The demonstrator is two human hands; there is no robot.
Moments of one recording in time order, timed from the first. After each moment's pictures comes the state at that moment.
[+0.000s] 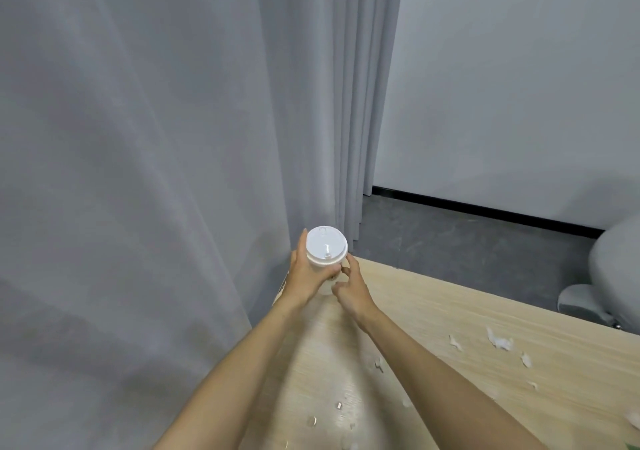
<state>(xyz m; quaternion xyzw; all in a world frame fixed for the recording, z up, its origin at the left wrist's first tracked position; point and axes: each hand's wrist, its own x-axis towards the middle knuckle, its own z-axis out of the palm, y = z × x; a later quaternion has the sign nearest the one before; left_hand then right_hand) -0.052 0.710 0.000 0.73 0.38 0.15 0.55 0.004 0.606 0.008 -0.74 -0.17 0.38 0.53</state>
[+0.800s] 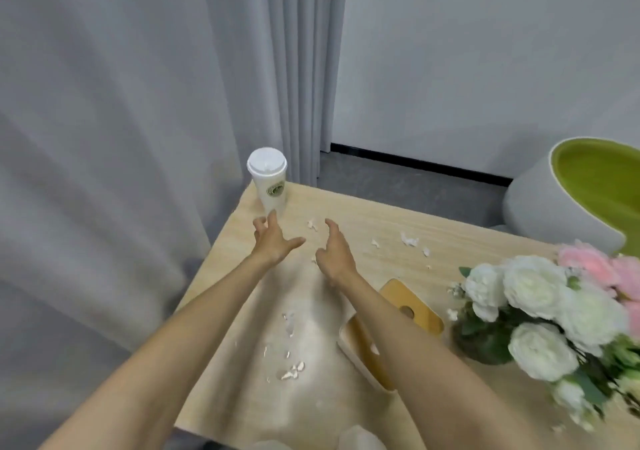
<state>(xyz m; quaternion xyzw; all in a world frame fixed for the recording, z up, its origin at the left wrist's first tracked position) -0.116 0.579 0.008 0.79 0.41 0.01 0.45 -0.056 0.449 0.026 -0.85 -0.21 0.29 0.38</state>
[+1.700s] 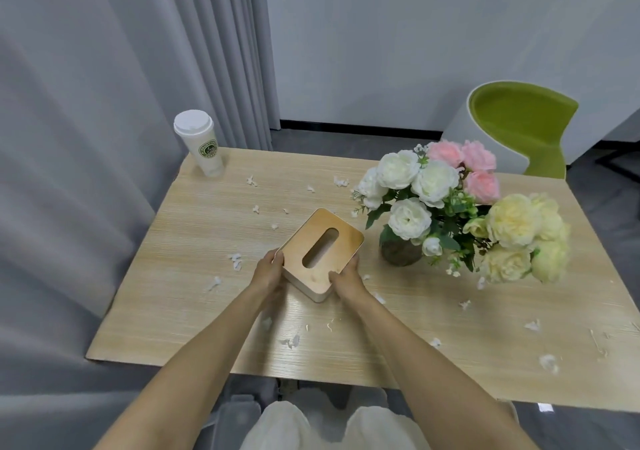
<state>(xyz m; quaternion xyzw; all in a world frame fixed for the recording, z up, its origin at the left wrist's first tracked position) -0.189 0.386 -0.049 0.66 0.42 -0.05 0.62 -0.122 0.225 -0.033 -0.81 0.02 0.35 0.47</state>
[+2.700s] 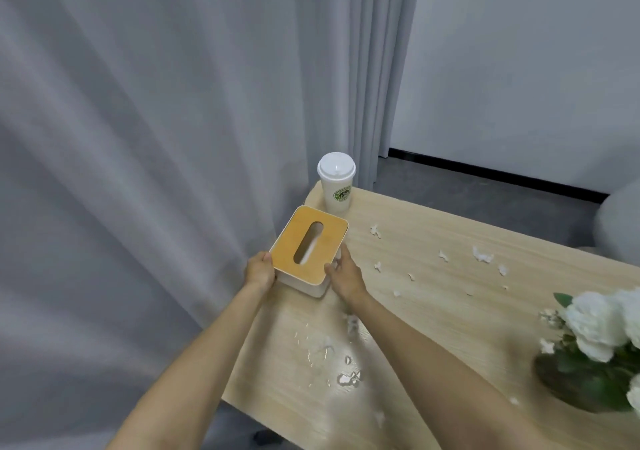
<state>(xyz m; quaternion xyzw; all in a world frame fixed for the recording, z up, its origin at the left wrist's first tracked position) -0.244 0.653 -0.034 0.61 0.59 0.12 0.52 -0.125 0.510 -0.016 -0.77 -0.23 0.36 0.47</state>
